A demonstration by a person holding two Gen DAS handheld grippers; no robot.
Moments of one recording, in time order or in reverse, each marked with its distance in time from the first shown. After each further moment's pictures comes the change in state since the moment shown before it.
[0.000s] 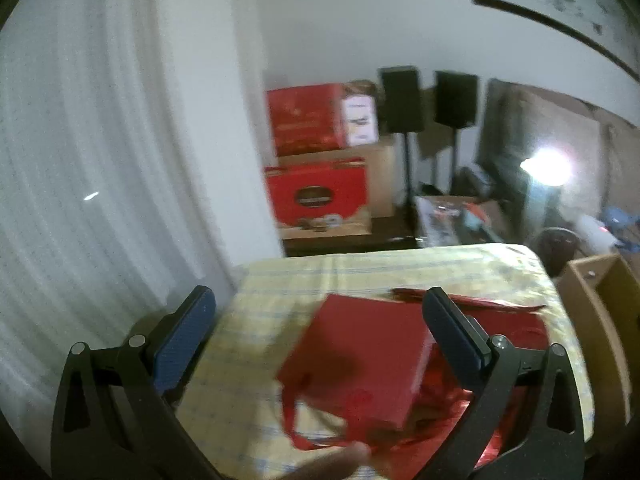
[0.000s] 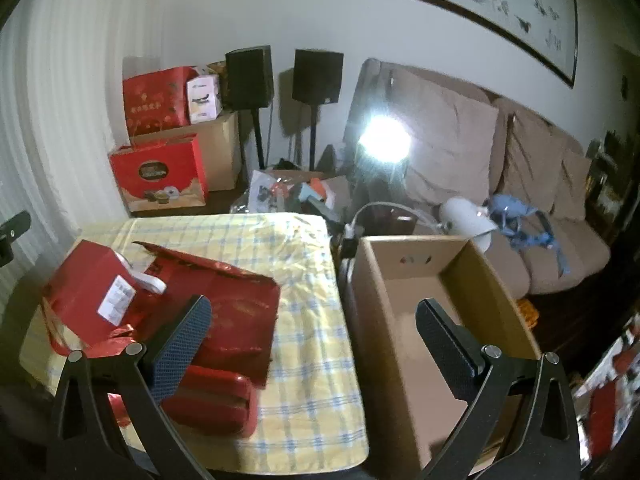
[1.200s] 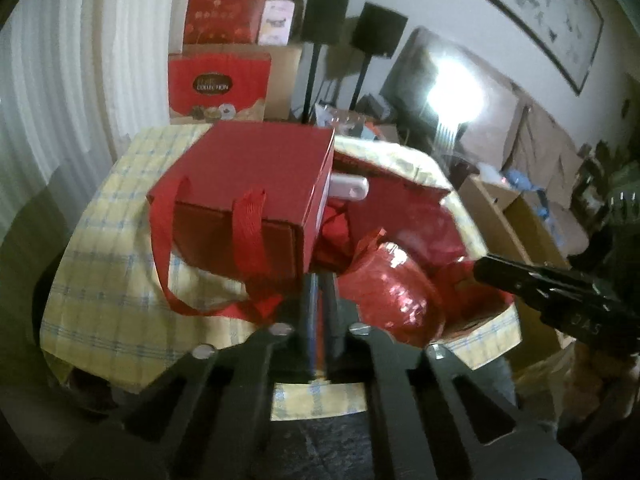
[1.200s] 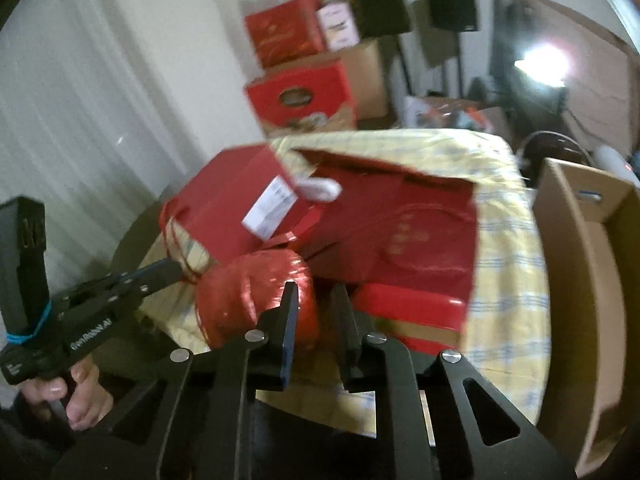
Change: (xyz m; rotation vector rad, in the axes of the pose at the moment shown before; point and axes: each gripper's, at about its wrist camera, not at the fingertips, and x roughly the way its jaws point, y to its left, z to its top) left arm 0.015 -0.010 -0.117 -0.005 0.309 -0.533; right arm 0.037 0.088 -0.058 -0.092 0.219 0.543
